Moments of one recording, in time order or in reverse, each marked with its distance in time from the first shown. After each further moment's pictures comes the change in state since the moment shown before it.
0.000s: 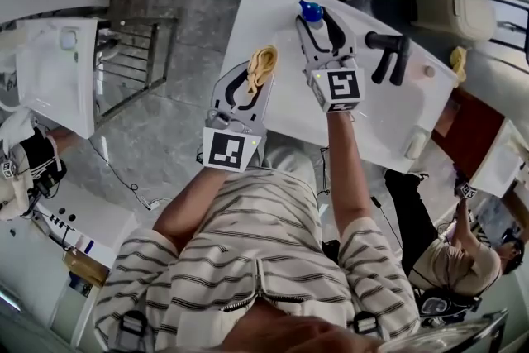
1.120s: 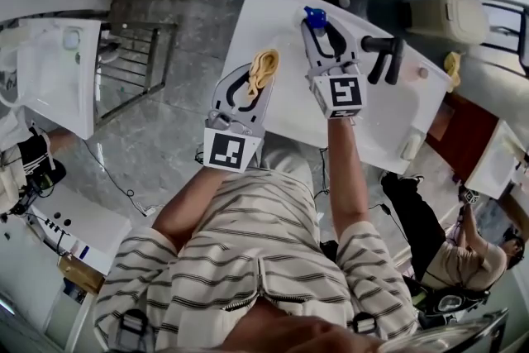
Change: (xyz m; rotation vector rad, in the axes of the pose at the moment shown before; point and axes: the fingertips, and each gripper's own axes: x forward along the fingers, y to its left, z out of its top) left arm -0.010 -0.004 0.011 0.057 -0.035 -0.023; right arm -0.015 0.006 0.028 -0.062 -0.011 -0.010
